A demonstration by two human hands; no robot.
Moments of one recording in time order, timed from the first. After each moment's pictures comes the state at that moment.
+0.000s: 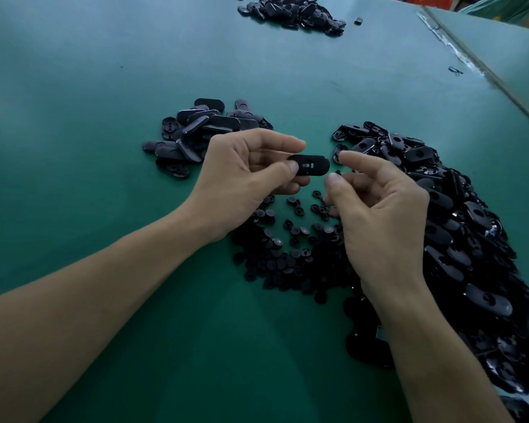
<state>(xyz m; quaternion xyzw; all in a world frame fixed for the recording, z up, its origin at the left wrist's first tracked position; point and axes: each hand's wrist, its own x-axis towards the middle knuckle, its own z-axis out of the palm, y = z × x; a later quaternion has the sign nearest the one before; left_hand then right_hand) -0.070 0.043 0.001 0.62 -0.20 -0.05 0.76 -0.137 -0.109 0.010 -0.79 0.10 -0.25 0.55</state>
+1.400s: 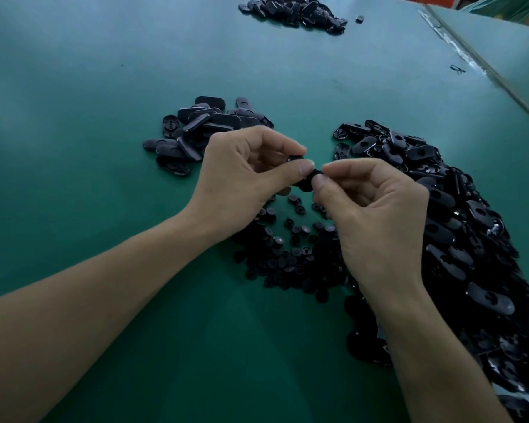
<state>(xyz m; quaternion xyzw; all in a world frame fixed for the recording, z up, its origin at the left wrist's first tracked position) -0.070 0.040 0.000 0.68 -0.22 0.05 0.70 -0.142 -0.101 0.017 -0.79 0.06 -0.23 0.57</state>
